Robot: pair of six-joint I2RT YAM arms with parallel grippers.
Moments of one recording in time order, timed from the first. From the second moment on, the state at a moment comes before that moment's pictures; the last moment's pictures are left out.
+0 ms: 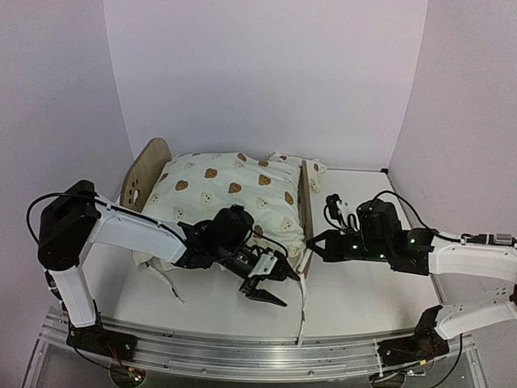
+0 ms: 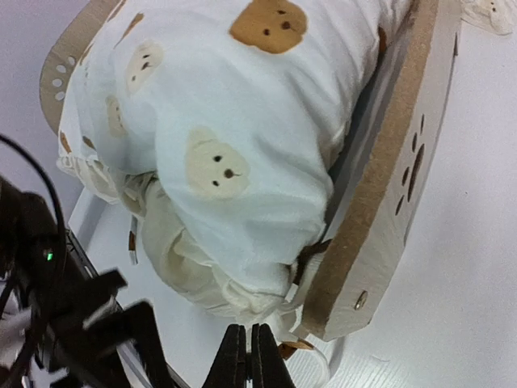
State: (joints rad) left arm -1.07 1.82 1.04 0.25 0.82 0.70; right arm 0.85 1.15 0.66 -0.05 -0.08 0.61
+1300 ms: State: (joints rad) left arm -1.24 2.22 1.46 -0.25 0.66 1.12; right arm 0.84 1.10 0.59 -0.15 -0.13 0.70
